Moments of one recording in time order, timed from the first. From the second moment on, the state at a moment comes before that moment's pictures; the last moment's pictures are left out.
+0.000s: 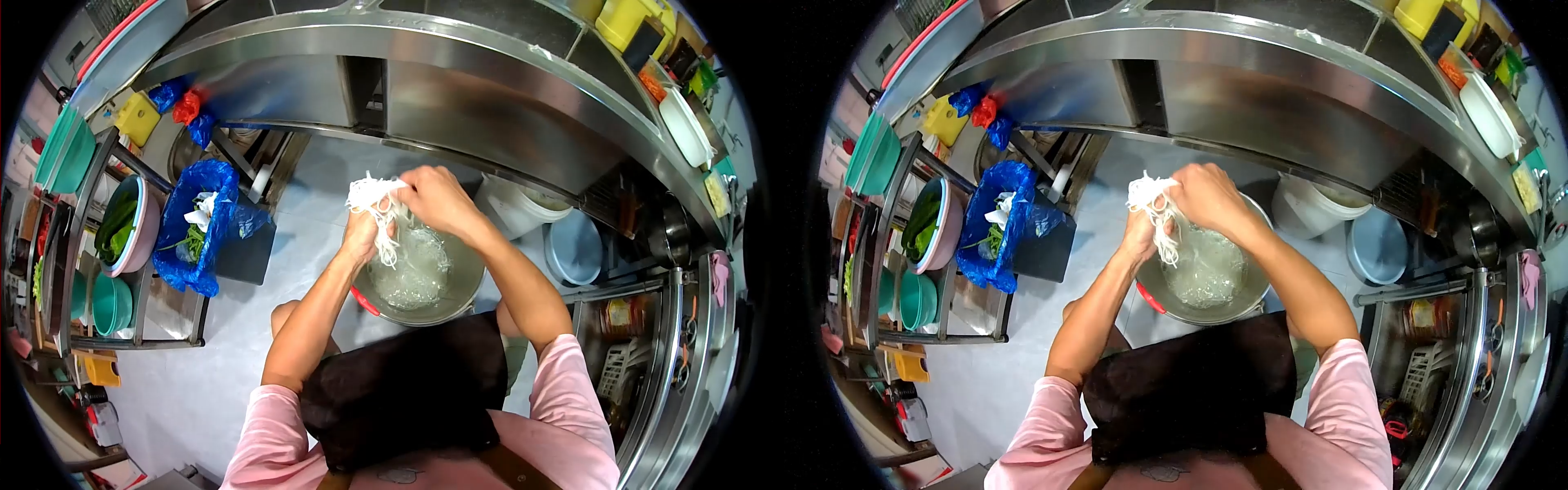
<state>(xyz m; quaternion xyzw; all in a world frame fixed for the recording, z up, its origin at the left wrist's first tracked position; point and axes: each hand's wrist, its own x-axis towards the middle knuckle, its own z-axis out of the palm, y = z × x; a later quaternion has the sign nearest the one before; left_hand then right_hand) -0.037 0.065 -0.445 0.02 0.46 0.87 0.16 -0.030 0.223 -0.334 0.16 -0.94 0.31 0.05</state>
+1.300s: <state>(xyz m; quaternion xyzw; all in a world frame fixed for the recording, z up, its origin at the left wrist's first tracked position) -0.035 0.070 -0.458 0.02 0.36 0.91 0.21 -0.040 0.208 -0.343 0.15 -0.86 0.46 -0.17</state>
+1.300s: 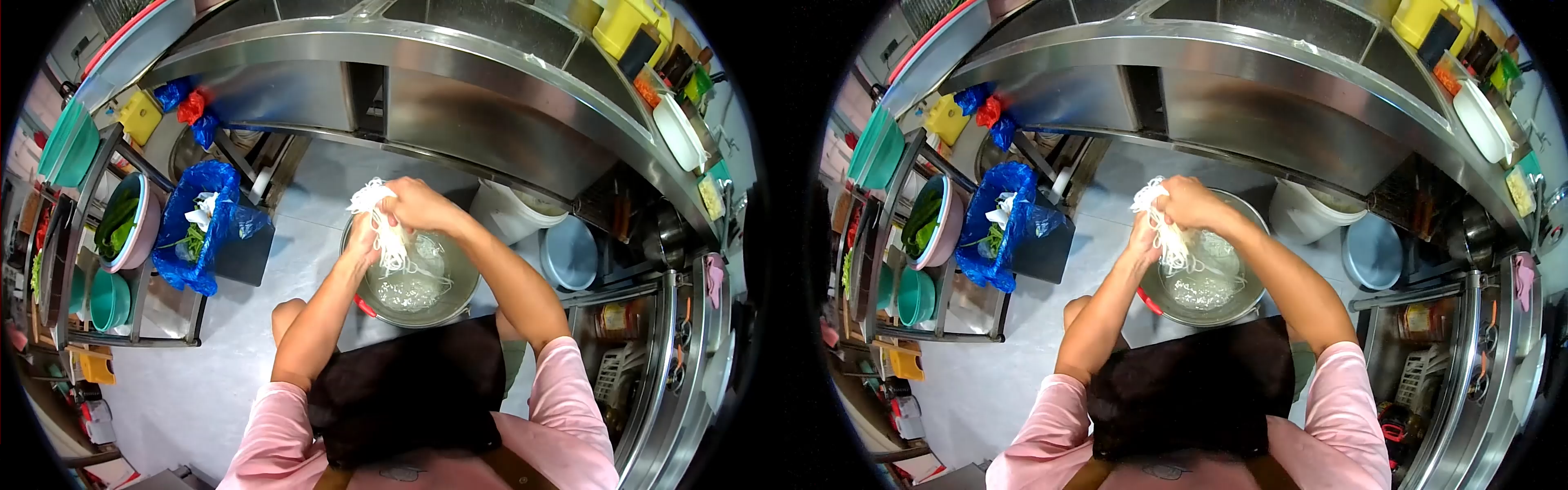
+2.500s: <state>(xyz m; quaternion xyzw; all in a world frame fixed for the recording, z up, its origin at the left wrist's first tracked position) -0.009 0.052 -0.190 0.17 0.79 0.58 -0.11 0.063 0.264 -0.321 -0.02 -0.75 0.65 -0.09</state>
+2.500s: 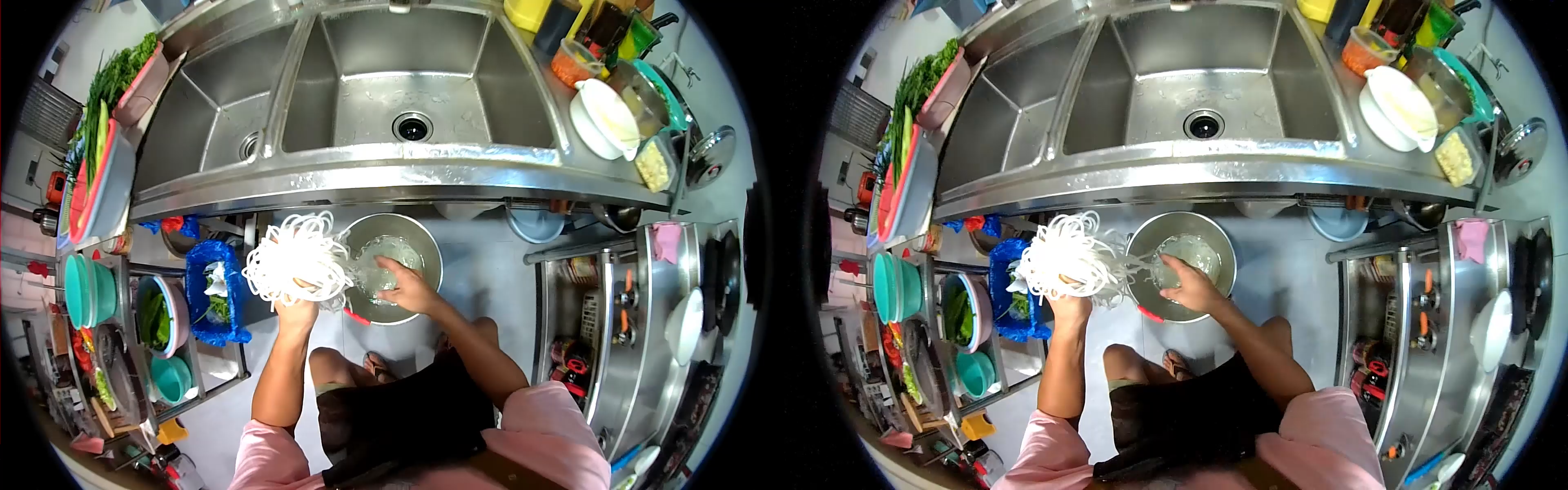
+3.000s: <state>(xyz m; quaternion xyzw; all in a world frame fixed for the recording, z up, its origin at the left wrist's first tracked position) -0.008 0.096 0.219 0.25 0.80 0.51 -0.21 0.068 0.296 0.075 0.01 -0.82 0.58 -0.03</state>
